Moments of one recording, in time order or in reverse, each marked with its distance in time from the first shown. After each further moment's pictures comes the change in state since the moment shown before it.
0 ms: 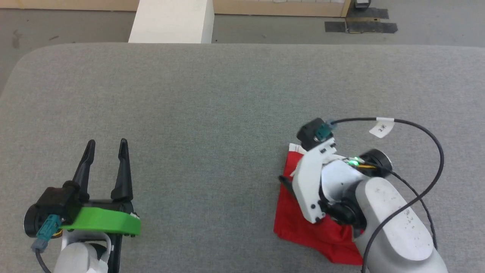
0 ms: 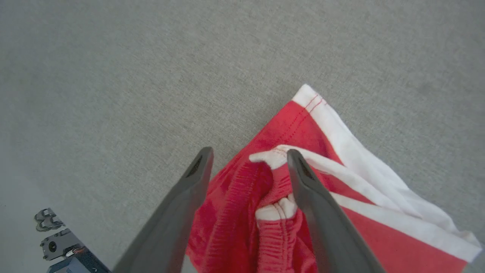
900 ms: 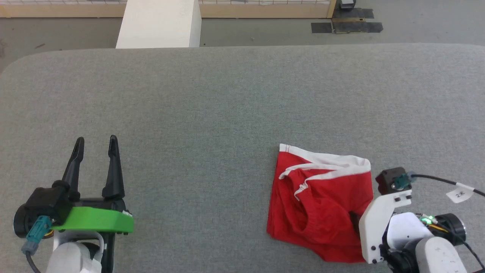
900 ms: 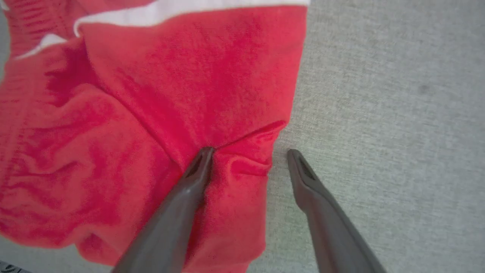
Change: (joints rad) left arm 0.002 -0.002 0.036 -0.026 0.009 0.000 0.000; right arm 0.351 -0.001 -0.336 -0.194 -0.192 0.000 -0.059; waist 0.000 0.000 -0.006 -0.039
